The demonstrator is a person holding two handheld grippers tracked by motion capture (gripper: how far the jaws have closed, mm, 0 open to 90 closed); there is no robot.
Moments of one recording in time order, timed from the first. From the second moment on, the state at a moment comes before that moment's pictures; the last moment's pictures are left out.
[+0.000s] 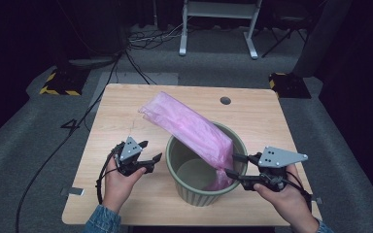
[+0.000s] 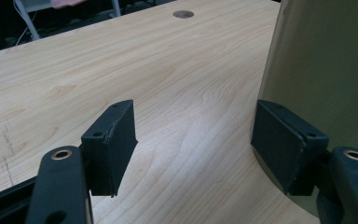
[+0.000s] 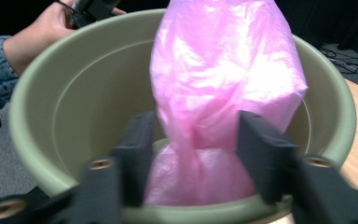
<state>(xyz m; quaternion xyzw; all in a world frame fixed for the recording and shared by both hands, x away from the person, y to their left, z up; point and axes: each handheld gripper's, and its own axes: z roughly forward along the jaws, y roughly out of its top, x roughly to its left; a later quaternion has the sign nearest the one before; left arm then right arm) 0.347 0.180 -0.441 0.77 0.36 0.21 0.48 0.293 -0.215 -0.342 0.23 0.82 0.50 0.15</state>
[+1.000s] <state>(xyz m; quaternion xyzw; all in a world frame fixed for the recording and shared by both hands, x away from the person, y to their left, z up) 0.318 0.210 -0.439 0.77 0.37 0.22 0.47 0.357 -0.140 -0.280 0.21 0.84 0.47 0.16</state>
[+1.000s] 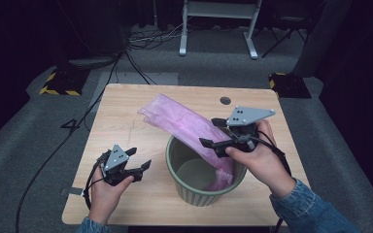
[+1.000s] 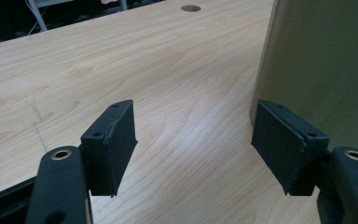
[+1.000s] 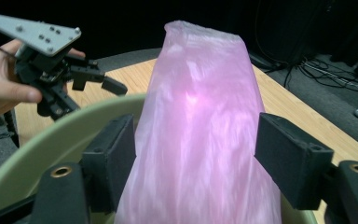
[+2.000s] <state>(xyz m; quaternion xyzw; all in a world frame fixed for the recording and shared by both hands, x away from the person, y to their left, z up) 0.324 0.198 -0.432 0.77 0.36 0.21 0.48 0.374 -0.156 -0.294 0.22 0.88 0.41 0.11</state>
